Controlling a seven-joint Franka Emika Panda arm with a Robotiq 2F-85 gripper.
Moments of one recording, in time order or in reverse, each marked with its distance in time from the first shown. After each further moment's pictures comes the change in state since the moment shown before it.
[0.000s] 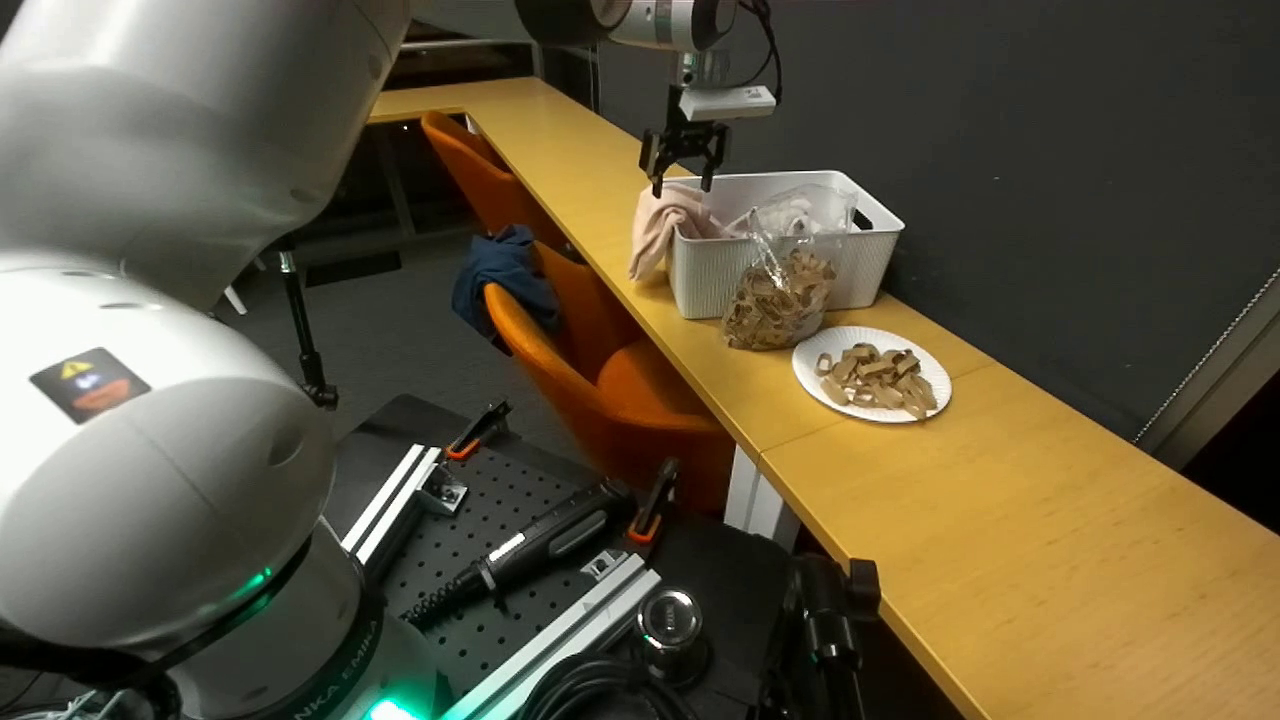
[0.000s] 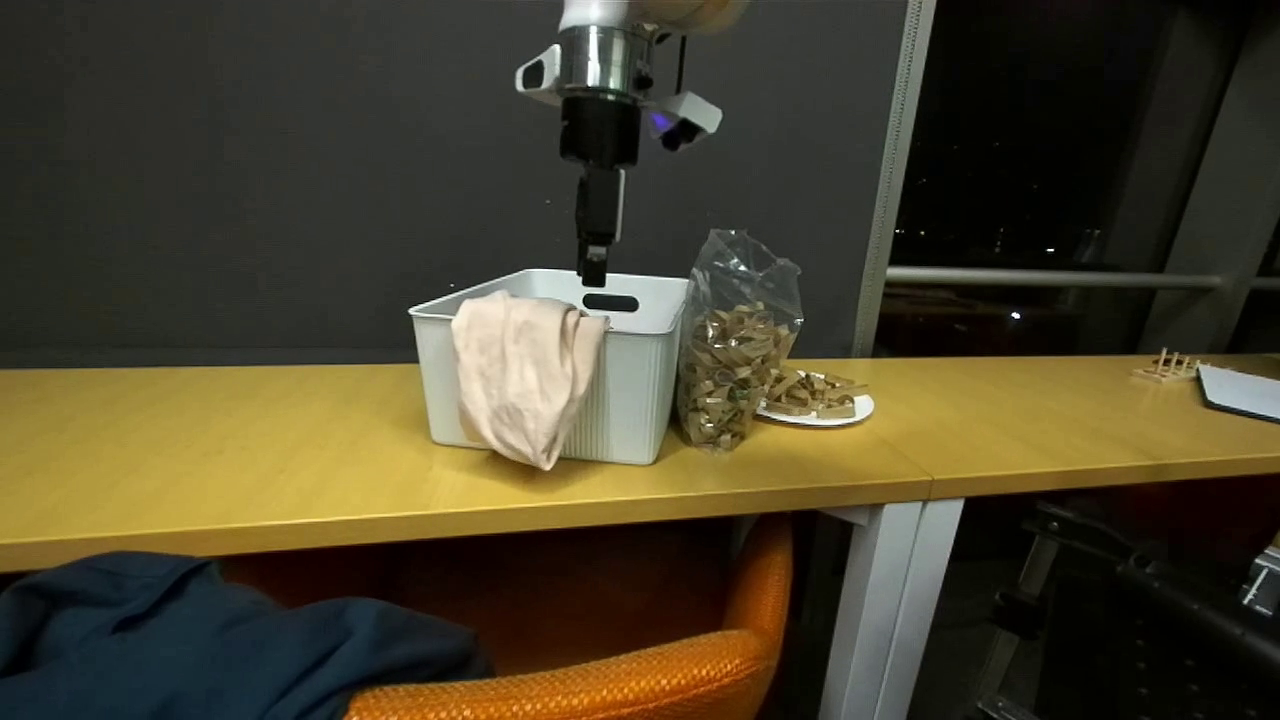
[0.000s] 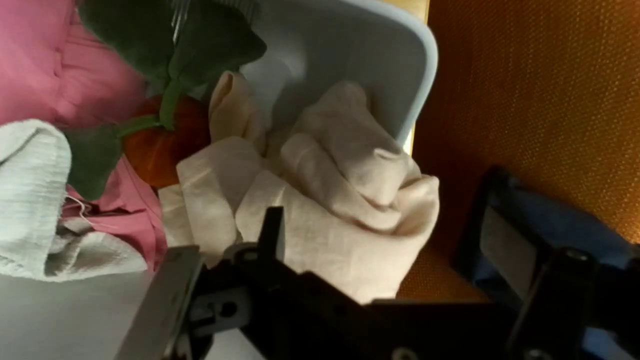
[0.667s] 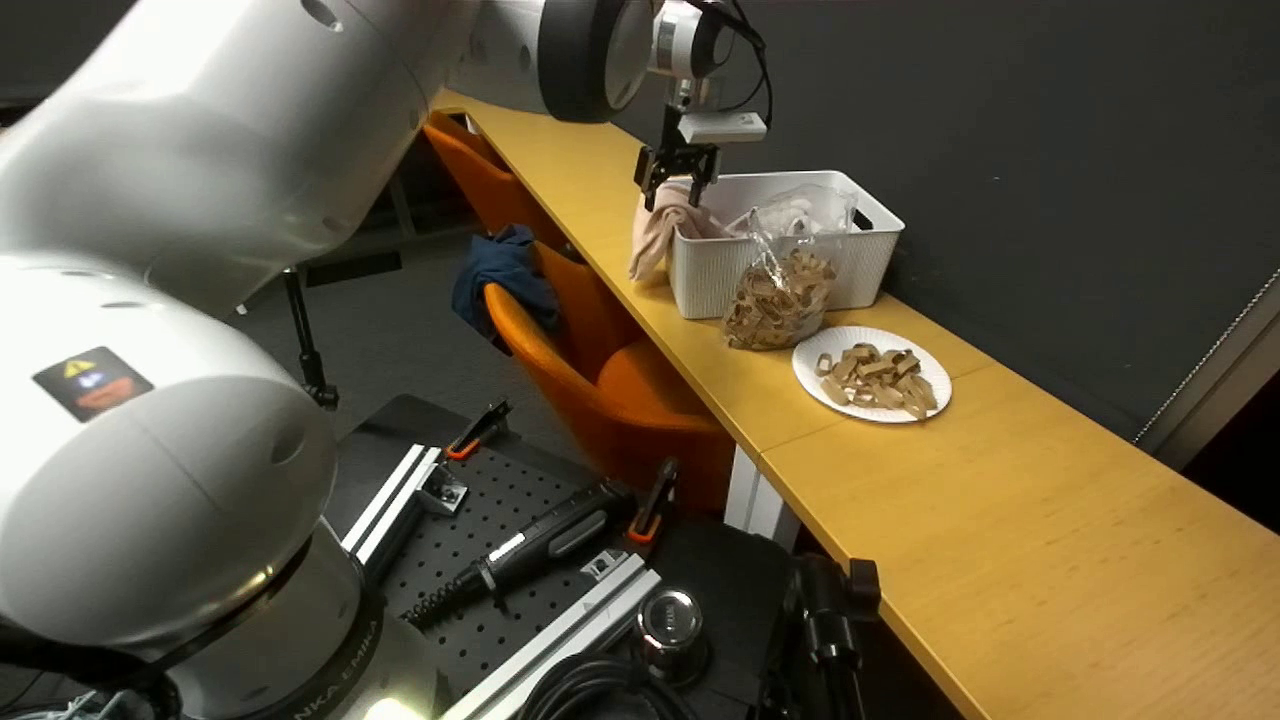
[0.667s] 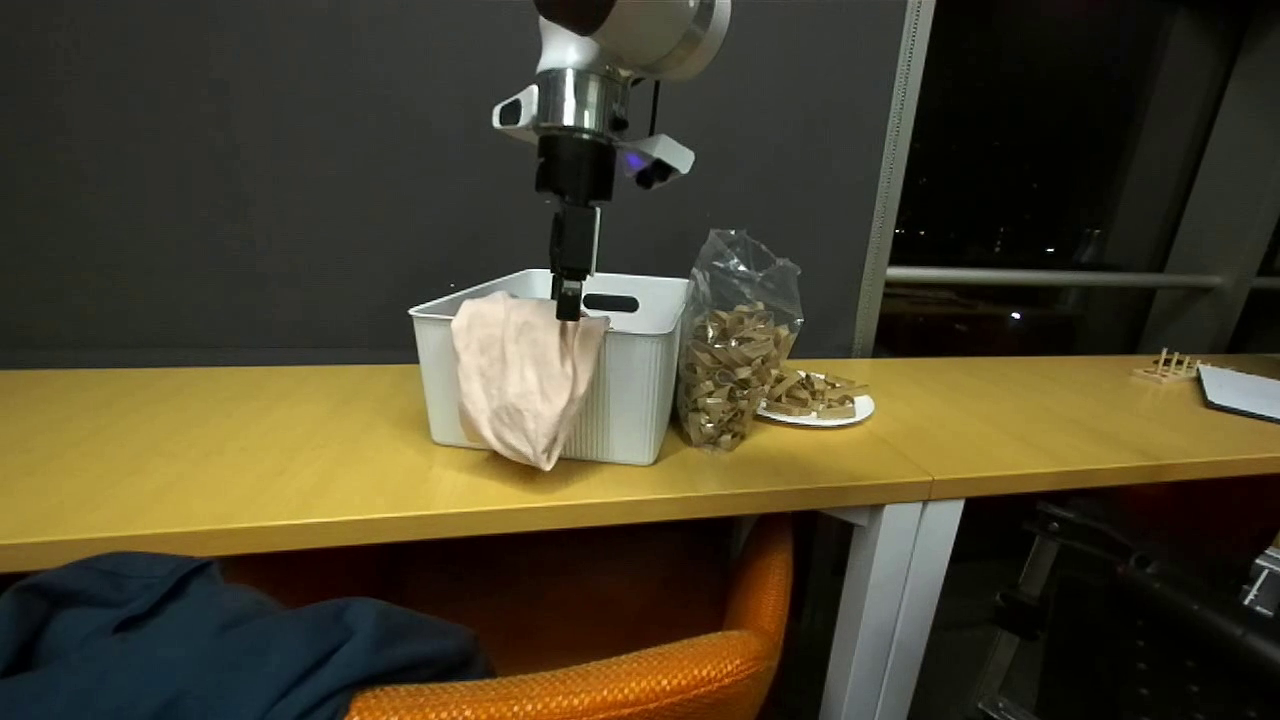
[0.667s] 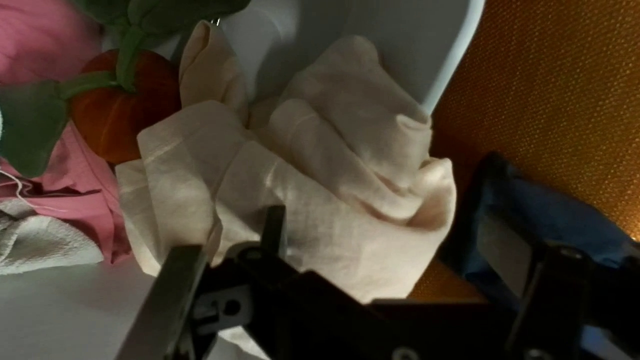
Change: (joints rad) arm 0.007 0.152 0.024 0.185 0.031 -0.059 -0.057
